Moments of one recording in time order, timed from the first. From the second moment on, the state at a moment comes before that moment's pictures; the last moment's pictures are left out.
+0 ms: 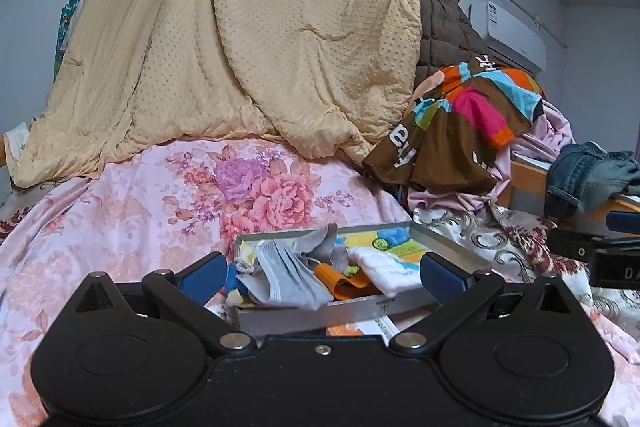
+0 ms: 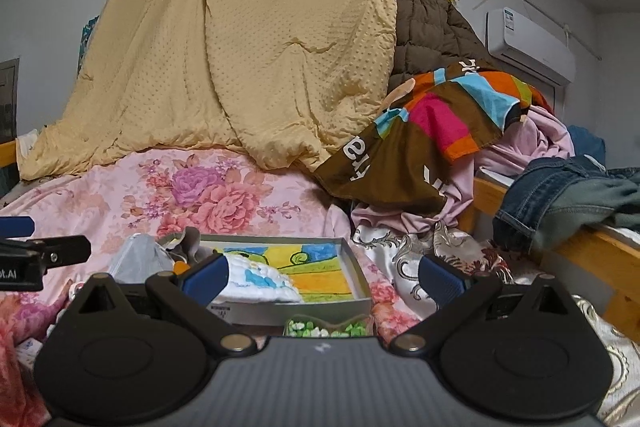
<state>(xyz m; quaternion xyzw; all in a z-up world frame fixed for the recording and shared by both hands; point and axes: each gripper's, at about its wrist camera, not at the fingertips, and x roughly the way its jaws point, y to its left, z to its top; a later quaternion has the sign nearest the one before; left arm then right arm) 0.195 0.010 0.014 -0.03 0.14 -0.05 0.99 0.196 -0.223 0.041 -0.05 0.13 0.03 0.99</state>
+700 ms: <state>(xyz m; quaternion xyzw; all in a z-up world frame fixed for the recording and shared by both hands) 0.172 -0.029 -0.031 0.03 0.25 -0.14 0.96 0.178 -0.274 0.012 0.09 0.32 0.00 0.94</state>
